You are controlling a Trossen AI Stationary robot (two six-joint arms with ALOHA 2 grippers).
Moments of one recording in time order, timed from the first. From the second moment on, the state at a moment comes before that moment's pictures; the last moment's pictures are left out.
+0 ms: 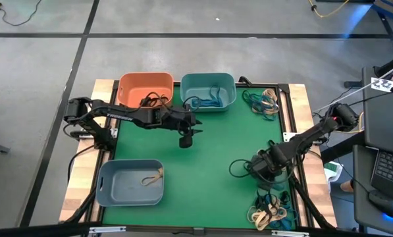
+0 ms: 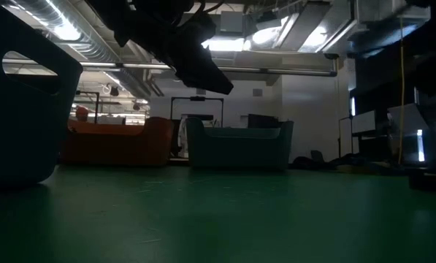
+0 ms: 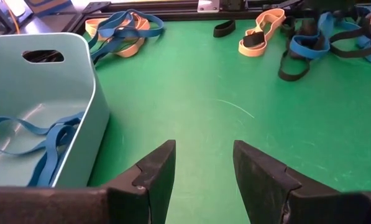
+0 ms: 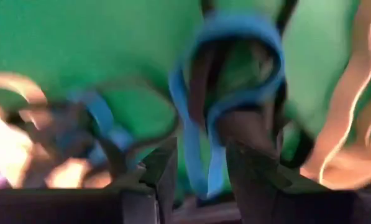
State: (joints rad) left arm 0.12 1.58 0.94 0.09 -0.04 0.08; right arm 0.53 1.38 0.82 -0.97 -0.33 1.03
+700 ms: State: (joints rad) left arm 0.12 1.58 0.94 0.11 -0.04 0.08; right arm 0.72 1.38 0.82 -0.74 0.01 1.29
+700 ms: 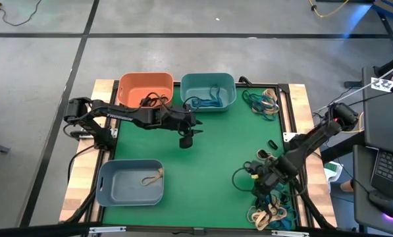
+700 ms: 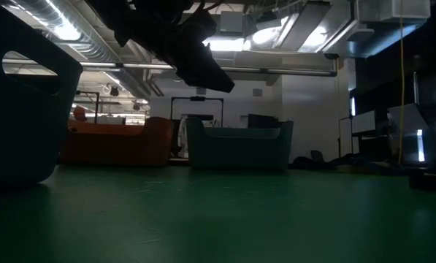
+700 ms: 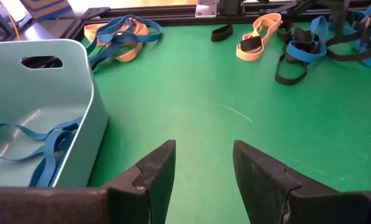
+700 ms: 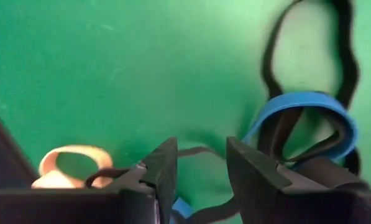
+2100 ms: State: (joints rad) left arm 0.12 1.58 0.94 0.12 -0.04 0.08; right arm 0.72 1.41 0.90 -0.96 0.09 1.11
